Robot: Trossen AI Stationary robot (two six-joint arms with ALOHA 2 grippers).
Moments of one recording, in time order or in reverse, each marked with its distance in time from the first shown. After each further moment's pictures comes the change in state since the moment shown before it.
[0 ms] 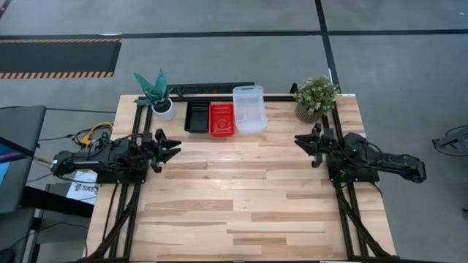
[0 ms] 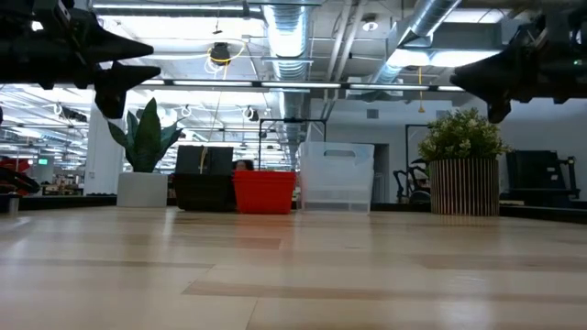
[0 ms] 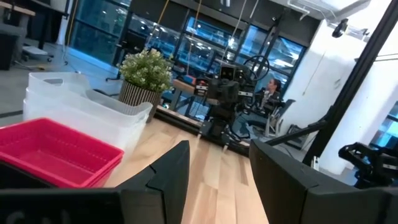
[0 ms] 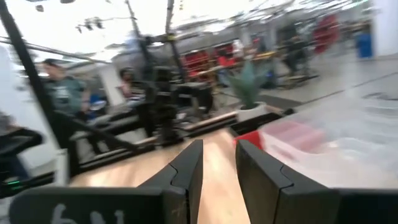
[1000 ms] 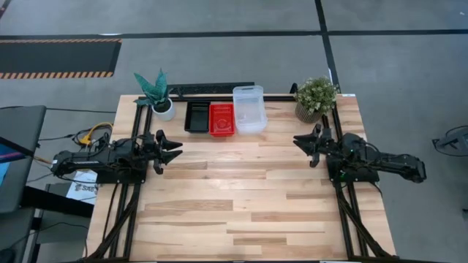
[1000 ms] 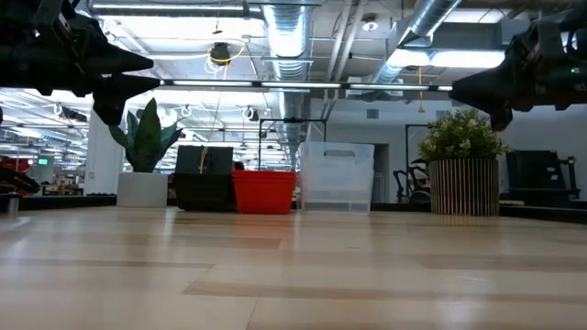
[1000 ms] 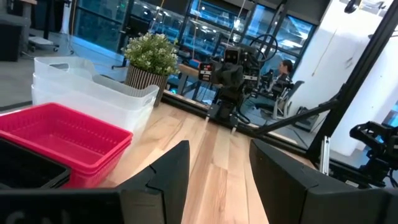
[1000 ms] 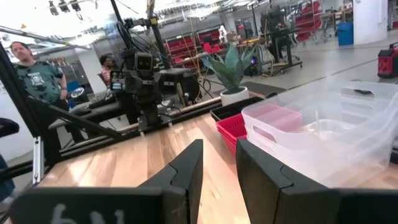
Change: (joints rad) left arm 0.000 0.001 -0.002 -0.077 0.004 0.031; right arm -0.001 0.000 0.000 -0.076 0.057 -0.014
